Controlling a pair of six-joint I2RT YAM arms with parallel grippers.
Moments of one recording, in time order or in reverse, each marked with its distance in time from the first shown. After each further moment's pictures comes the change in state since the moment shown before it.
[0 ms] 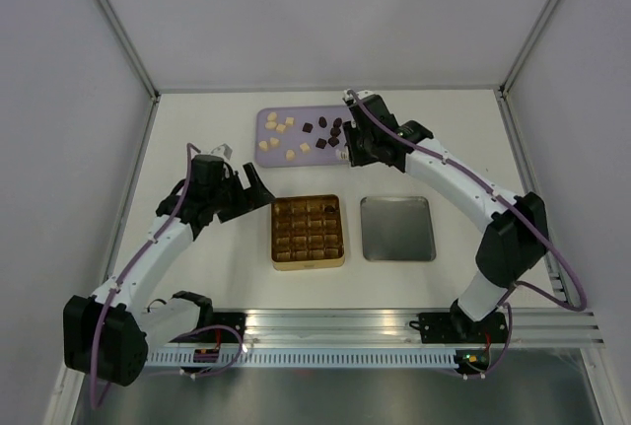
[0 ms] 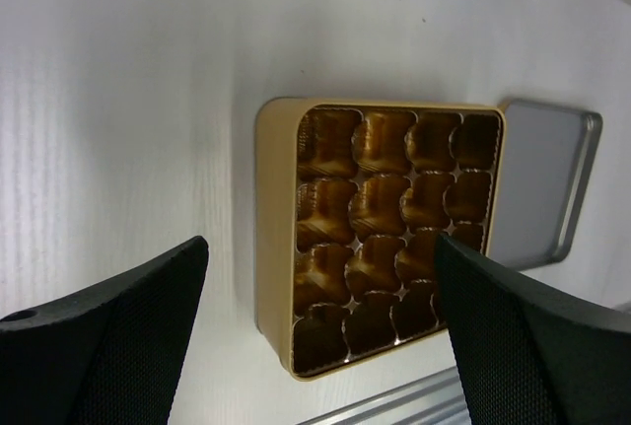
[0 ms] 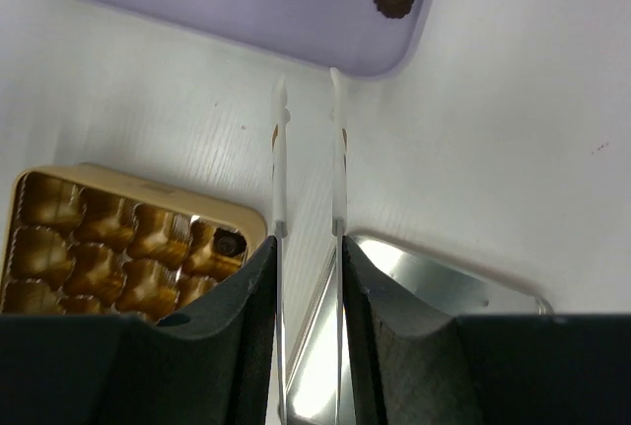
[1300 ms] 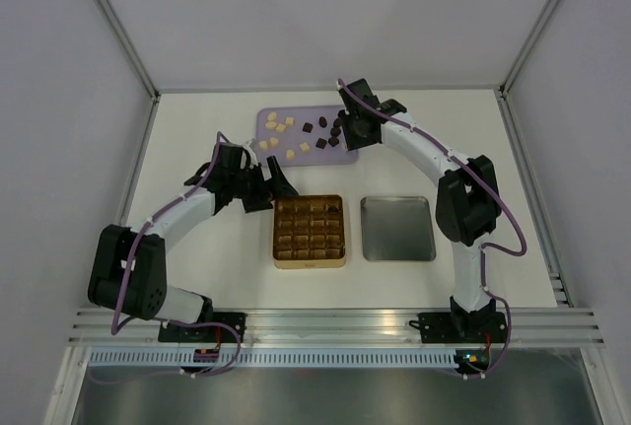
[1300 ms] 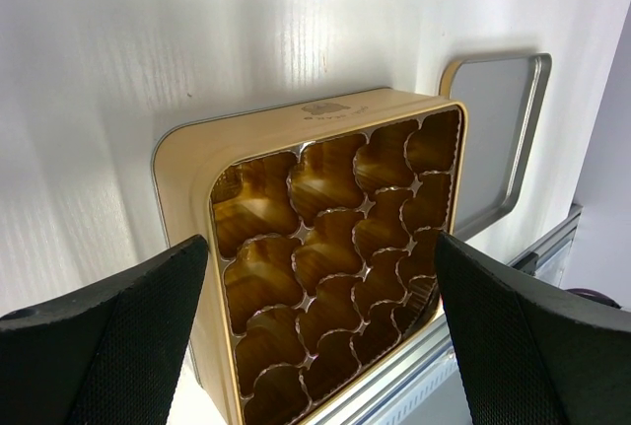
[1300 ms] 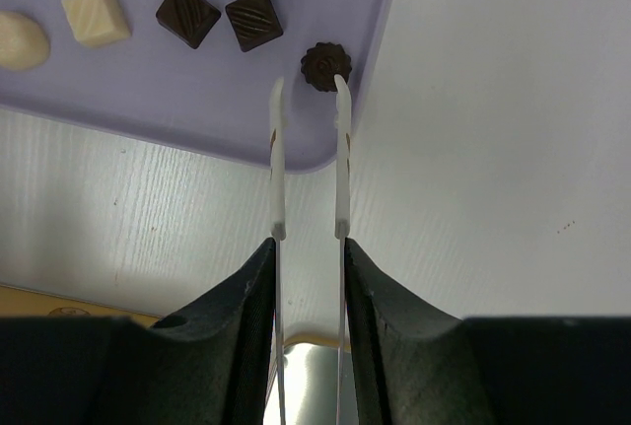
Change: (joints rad) left arm -0.011 0.373 0.041 0.262 0.306 0.001; right arm -0.114 0.404 0.328 -0.052 0.036 -0.098
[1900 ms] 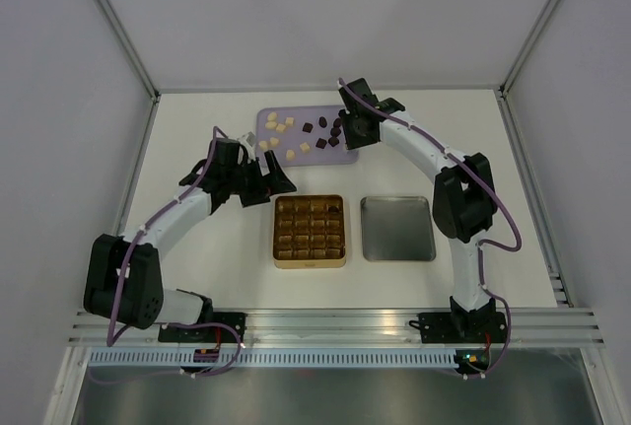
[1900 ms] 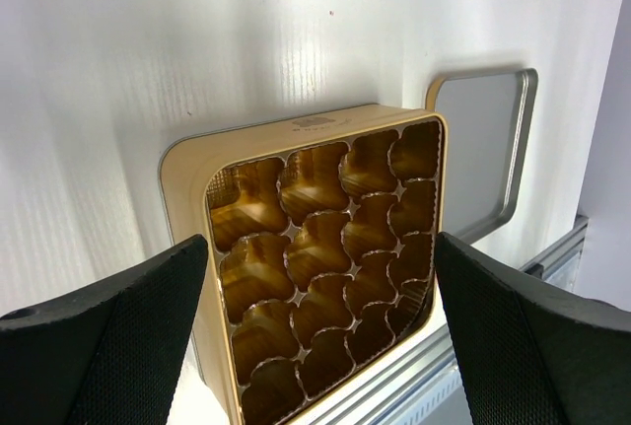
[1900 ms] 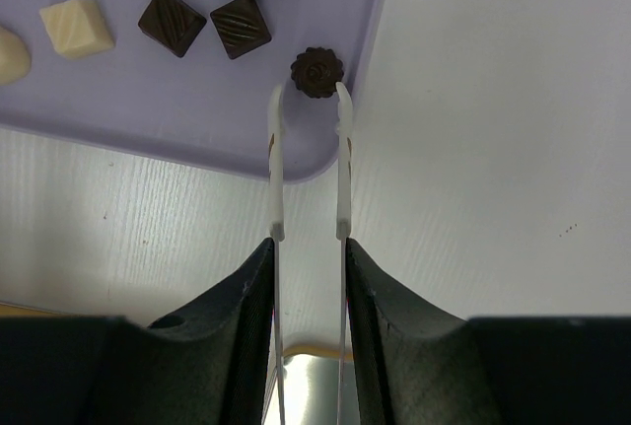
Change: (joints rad) left arm 0.000 -0.031 0.036 -0.026 -0.029 0.021; right arm -0.010 0.032 0.027 -0.012 0.007 0.014
